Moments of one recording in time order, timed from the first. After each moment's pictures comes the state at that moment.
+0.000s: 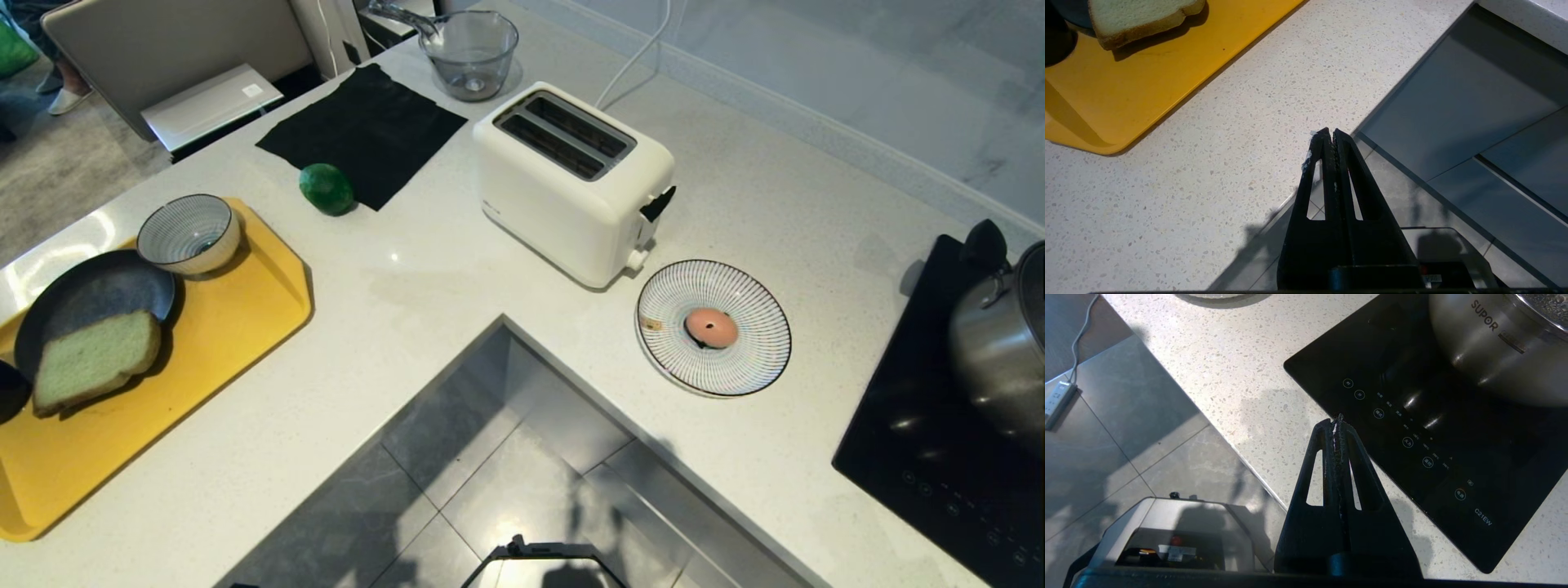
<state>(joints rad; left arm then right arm) 0.00 0.00 0.00 -0.05 0.00 -0.01 0.00 0.00 0.00 0.00 0.00 -0.07</state>
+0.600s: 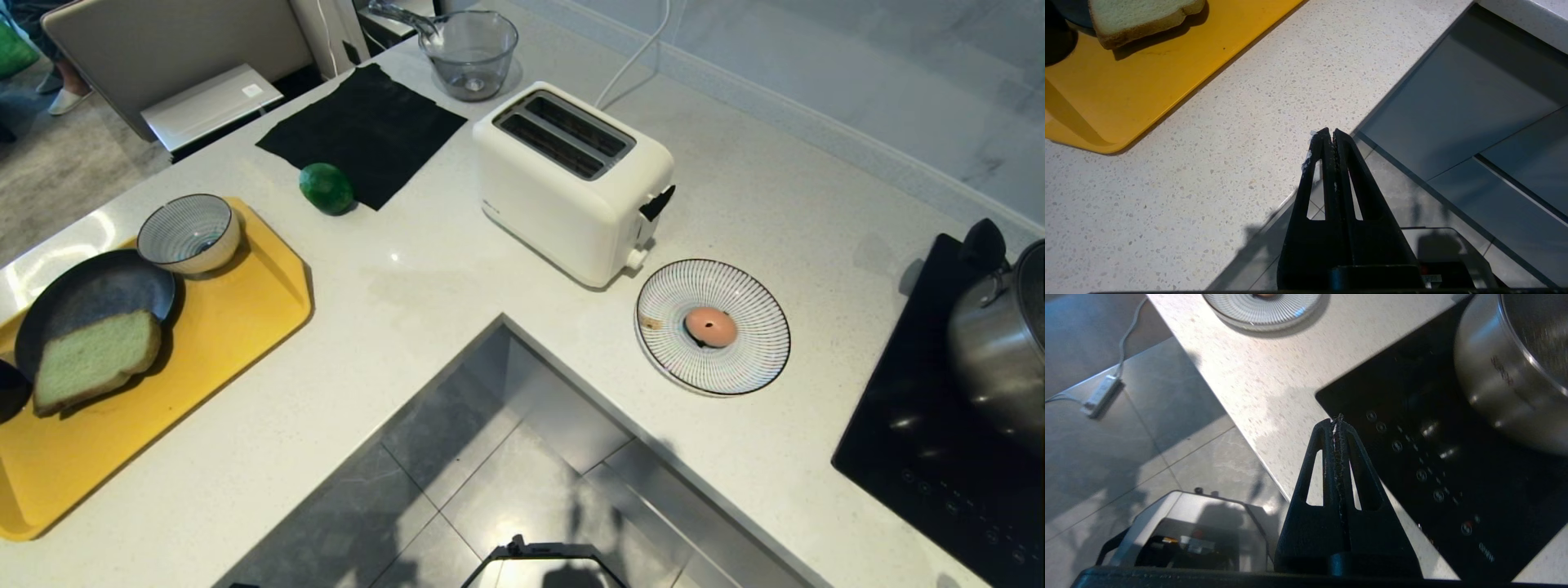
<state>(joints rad) 0.00 0.00 0.00 -0.05 0.00 -0.01 0.00 0.07 -0.17 0.10 0.10 -0.09</state>
